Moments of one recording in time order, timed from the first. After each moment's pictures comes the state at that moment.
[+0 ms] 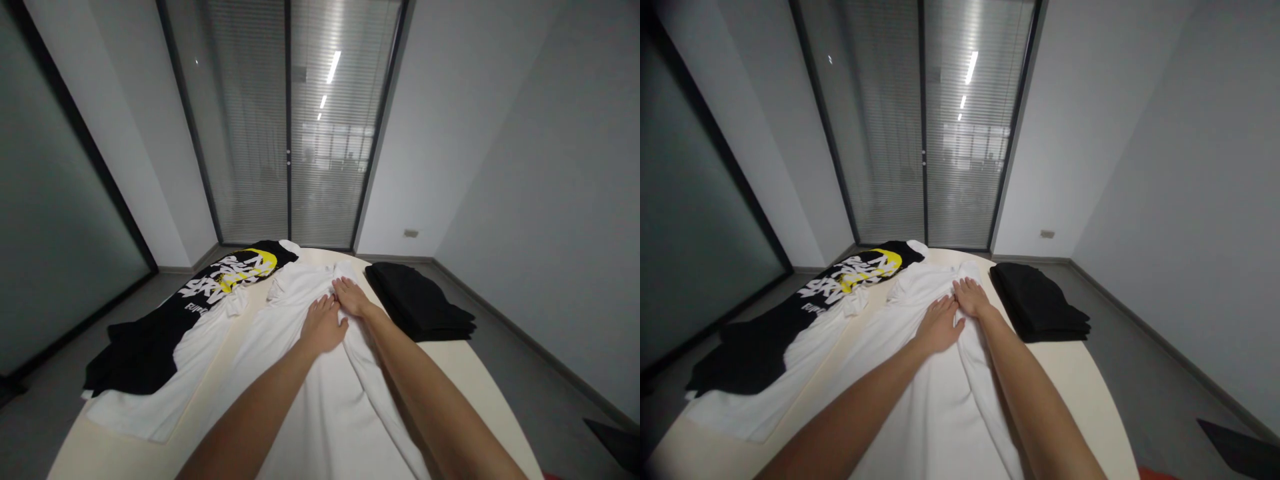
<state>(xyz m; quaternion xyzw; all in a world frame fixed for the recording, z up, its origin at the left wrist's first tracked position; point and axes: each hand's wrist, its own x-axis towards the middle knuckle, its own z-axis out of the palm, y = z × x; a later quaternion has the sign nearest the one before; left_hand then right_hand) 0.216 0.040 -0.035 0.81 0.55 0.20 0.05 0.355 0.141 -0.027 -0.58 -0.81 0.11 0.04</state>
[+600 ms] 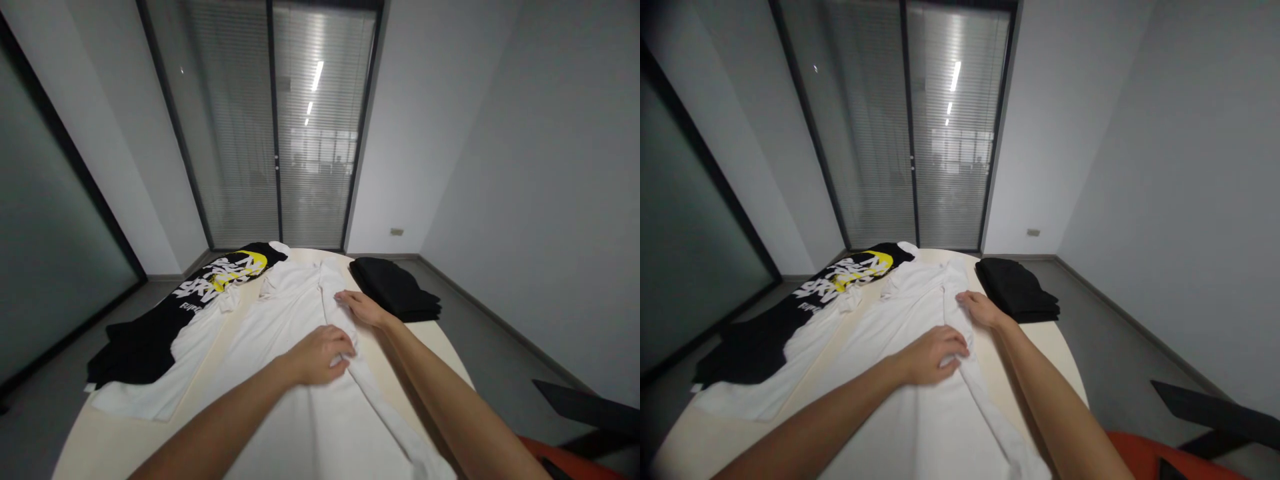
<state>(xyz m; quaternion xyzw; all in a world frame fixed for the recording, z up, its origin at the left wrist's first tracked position) 0.205 -0.045 -0.006 0.93 0.23 0.23 0.15 0.419 0.069 -0.023 -0.46 -0.77 0.34 0.30</state>
